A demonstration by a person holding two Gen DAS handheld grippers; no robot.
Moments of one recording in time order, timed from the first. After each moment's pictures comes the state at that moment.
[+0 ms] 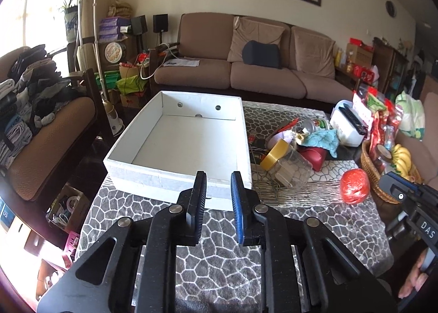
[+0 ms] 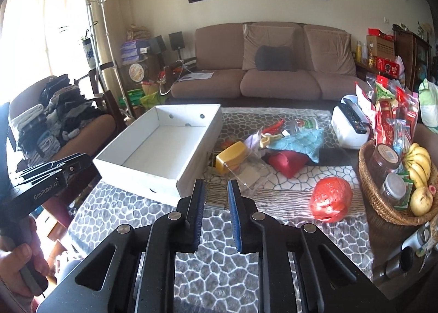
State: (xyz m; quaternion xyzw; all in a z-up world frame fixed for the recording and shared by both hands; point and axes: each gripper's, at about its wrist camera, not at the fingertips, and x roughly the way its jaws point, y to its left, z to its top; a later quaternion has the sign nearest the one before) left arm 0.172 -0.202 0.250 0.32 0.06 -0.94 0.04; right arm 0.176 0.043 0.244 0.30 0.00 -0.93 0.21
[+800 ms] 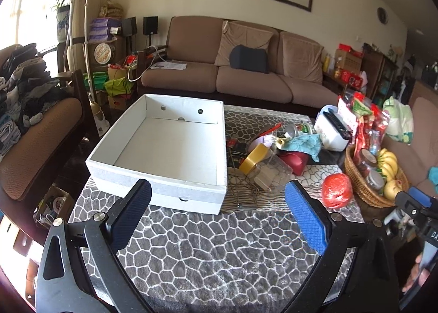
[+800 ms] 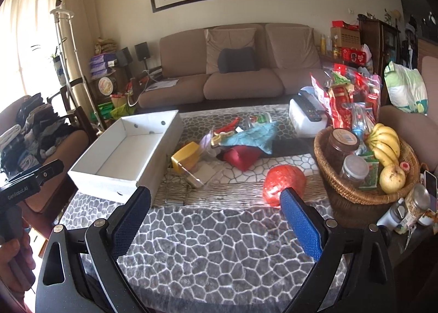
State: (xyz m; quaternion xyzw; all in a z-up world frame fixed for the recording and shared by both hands) left arm 0.169 -0.165 0.253 0.31 0.07 -0.95 0.00; right arm 0.192 0.132 0.245 0.29 -0.04 -0.95 0.12
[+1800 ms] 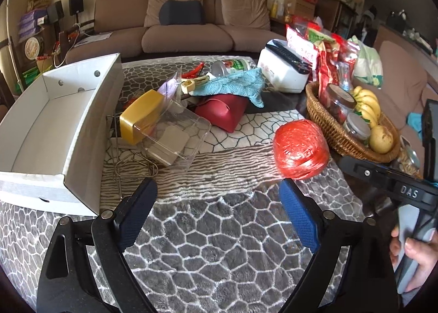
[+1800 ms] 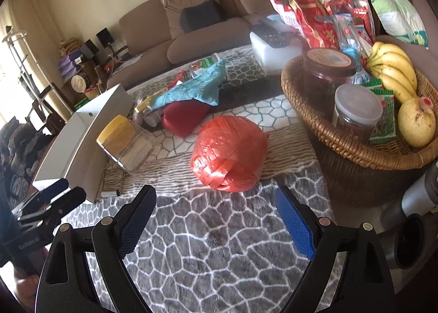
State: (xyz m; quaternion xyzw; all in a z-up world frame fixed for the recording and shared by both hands) left arm 0.060 0.001 0.131 0.40 0.01 -0.91 -0.14; right arm 0.068 0.241 0.111 0.41 -0.14 -0.90 0.10
